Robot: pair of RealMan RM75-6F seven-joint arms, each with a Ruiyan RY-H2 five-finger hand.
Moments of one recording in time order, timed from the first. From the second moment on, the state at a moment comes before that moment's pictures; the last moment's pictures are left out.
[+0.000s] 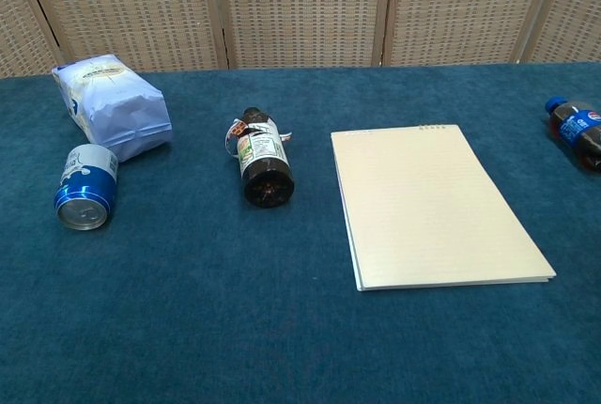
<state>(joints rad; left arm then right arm) -0.01 -1.00 -0.04 -1.75 1.52 1.58 0.02 0.22 -1.22 -0.01 -1.42 -1.85 1.44 -0.11</state>
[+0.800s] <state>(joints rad) -0.02 -1.00 -0.05 -1.77 1.48 1.55 0.03 0.41 -1.52 0.01 -1.27 -1.74 1.13 -0.26</state>
